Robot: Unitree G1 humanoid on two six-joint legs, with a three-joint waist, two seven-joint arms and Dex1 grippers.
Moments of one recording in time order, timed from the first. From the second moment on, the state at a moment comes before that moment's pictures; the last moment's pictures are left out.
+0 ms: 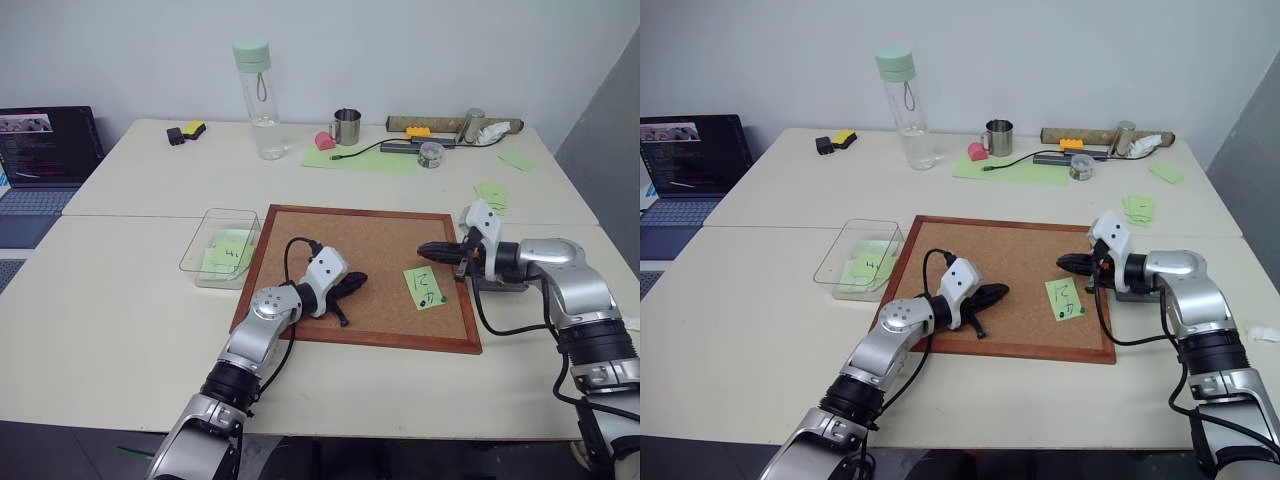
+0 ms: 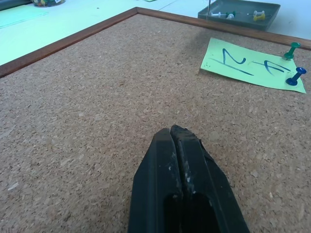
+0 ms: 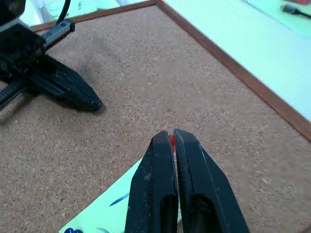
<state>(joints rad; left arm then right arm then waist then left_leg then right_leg) -0.45 0.22 -0.26 0.27 -0.06 0.14 -0.71 -0.60 -0.66 0.04 0.25 0.26 0.38 1.09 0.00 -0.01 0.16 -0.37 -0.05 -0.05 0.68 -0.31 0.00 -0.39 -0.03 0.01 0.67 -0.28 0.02</state>
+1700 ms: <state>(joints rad) -0.44 0.25 -0.27 0.25 -0.06 0.16 -0.71 -0.29 -0.79 0.06 0.00 0.21 0.37 1.05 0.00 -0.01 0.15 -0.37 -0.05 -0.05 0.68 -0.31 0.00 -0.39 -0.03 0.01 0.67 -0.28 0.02</state>
